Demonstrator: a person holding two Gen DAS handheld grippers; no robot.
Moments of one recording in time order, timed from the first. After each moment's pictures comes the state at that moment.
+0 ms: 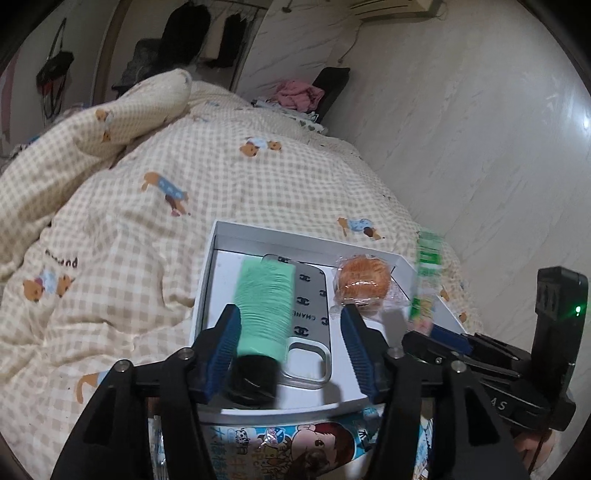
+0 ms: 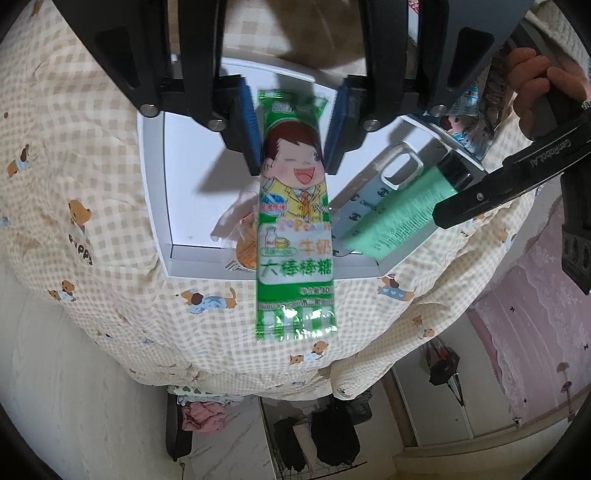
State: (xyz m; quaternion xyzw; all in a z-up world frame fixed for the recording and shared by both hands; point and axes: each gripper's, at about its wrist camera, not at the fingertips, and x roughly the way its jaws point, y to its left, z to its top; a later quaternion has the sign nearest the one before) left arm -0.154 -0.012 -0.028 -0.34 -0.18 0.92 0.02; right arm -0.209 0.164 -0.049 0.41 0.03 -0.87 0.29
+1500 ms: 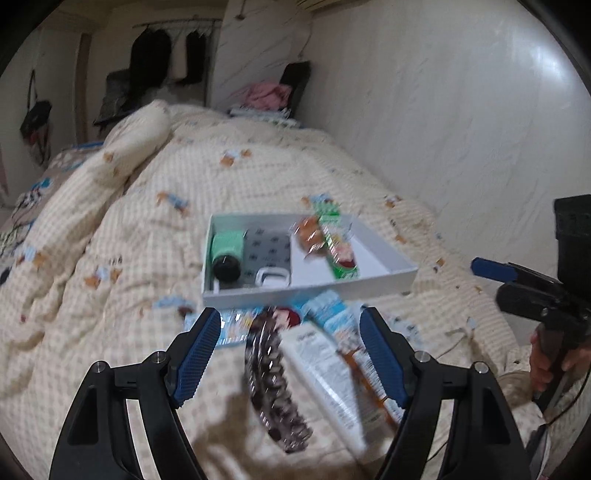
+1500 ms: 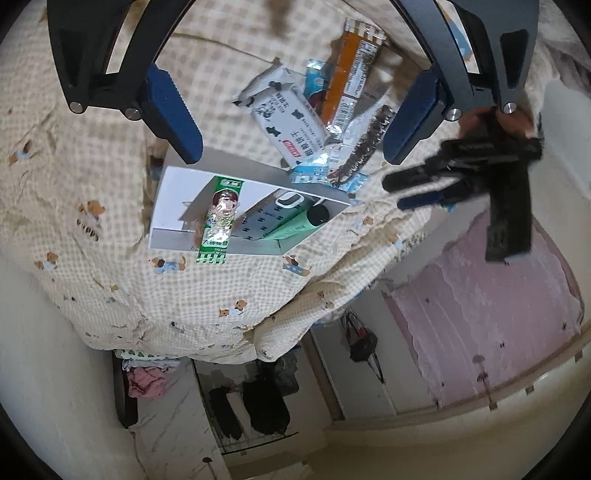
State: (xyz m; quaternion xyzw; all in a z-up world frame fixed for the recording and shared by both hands) left arm -0.047 0.023 0.028 -0.37 -0.09 0.92 0.04; right arm -0.110 0.241 0.029 0.35 -0.02 -0.84 0.41
